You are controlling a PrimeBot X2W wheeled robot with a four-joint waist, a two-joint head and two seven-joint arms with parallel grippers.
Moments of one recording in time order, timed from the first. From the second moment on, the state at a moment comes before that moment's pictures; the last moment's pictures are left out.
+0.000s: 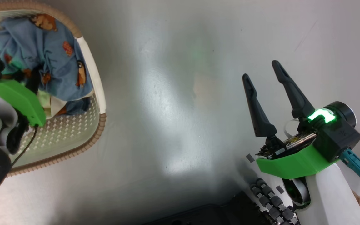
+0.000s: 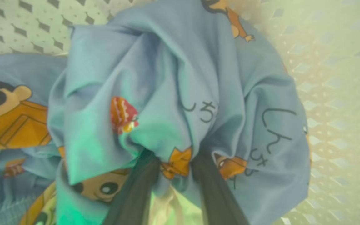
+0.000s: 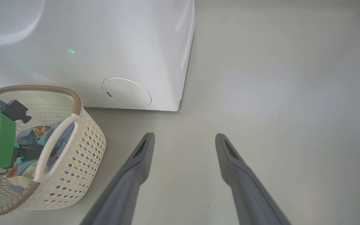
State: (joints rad) left arm -1.06 0.51 -1.07 0.88 -1.13 -0.13 -0.18; right arm -0.34 -0.05 0.17 -0.10 0.13 0.13 -0.26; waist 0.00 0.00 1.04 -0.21
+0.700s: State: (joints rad) left arm -0.86 0.46 -0.76 0.79 -0.98 -0.13 -0.25; right arm -0.37 -0.05 0.12 -0.01 0.15 0.13 -0.26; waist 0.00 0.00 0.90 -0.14
